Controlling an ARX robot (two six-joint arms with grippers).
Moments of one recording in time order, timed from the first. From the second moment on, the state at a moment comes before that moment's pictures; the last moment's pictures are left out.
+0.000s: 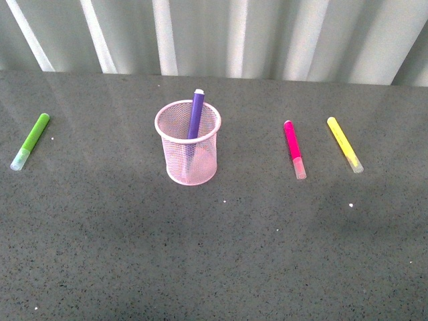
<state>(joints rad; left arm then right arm) 0.00 0.00 0.02 0.00 0.00 -0.01 0.00 0.00 0.02 0.00 0.00 0.00</state>
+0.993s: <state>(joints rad) 0.00 0.00 0.02 0.00 0.00 0.00 0.04 1.65 0.81 0.02 0.09 0.07</state>
